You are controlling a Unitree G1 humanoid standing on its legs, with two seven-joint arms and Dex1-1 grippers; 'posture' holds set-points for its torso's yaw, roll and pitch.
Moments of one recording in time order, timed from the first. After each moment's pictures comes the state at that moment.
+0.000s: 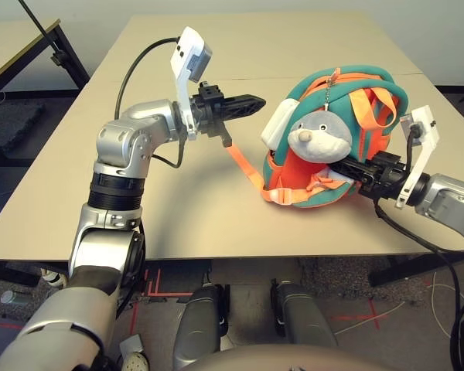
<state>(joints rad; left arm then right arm) -0.87 0.37 -0.03 0.14 -0.51 0.73 -0.95 -0.27 -0.63 -0.28 -0.35 0.92 0.99 0.52</state>
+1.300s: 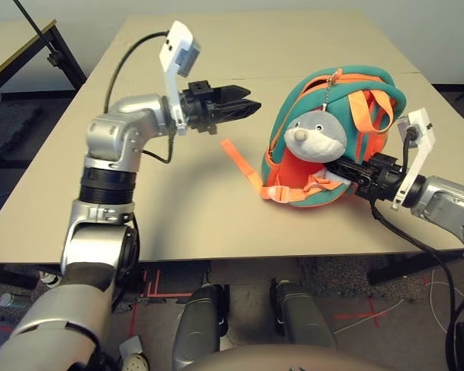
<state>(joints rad) -0.89 0.50 0.01 0.07 -0.53 0.78 -1.06 -0.27 -0.61 -0.26 -0.34 0.92 0.98 0.52</state>
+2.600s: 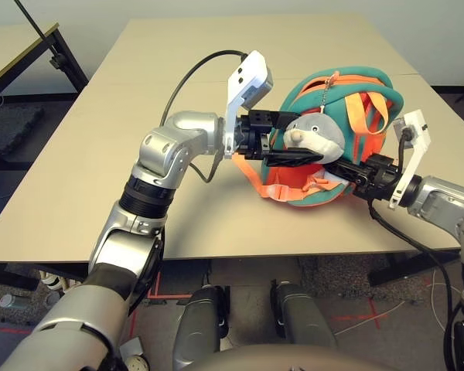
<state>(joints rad) -0.89 0.29 -0.22 0.06 -0.47 0.69 -1.06 -0.26 -0.60 -0.25 -0.32 0.89 0.97 0.53</state>
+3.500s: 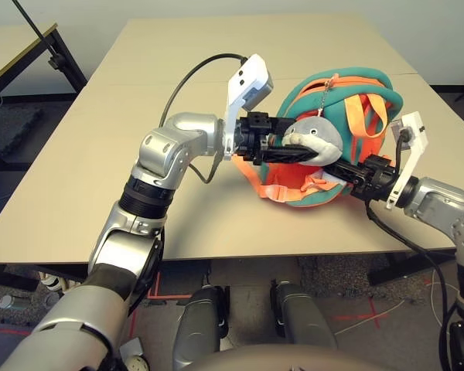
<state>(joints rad) -0.89 0.30 -0.22 0.05 -0.47 0.73 -1.06 -0.26 -0.58 -0.25 -0.32 0.88 0.96 0.53</state>
